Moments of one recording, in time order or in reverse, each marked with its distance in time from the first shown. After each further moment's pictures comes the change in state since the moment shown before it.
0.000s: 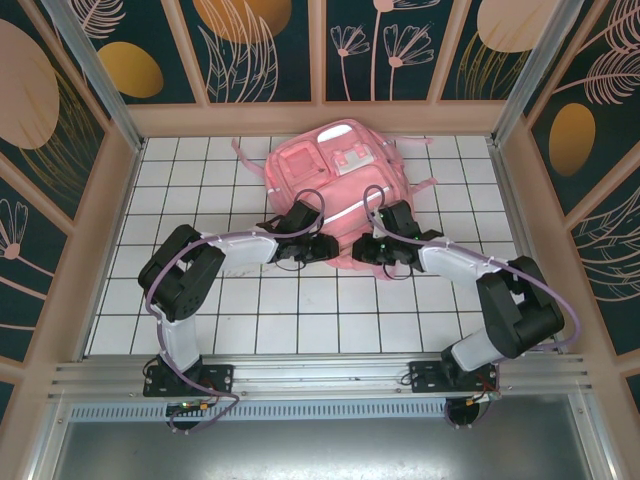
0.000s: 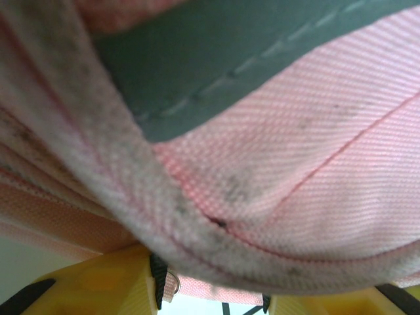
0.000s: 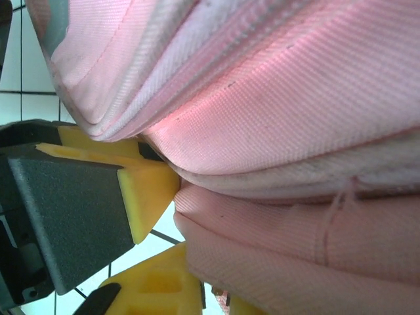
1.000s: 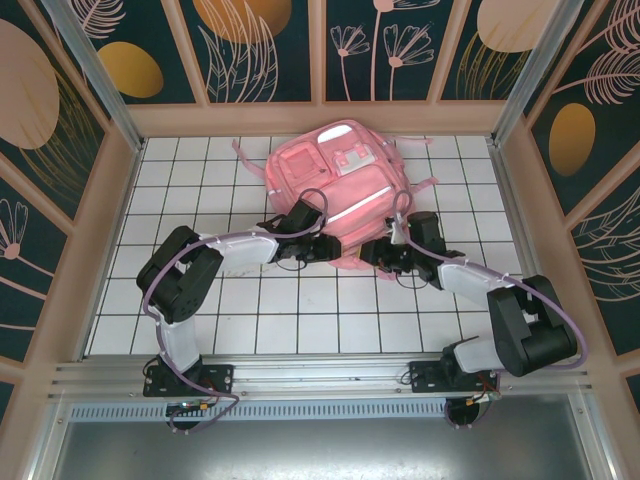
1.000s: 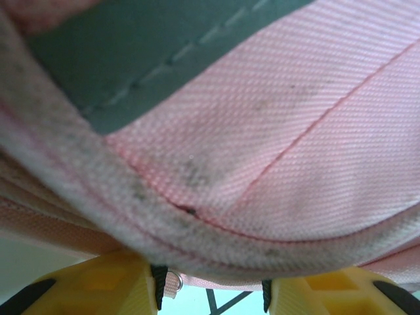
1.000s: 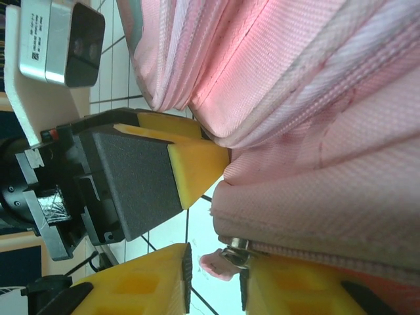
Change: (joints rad) left arm -0.008 -0.015 0.012 -0.021 0.014 0.053; right arm -0.154 -0.114 -0.226 0.294 -0.324 0.145
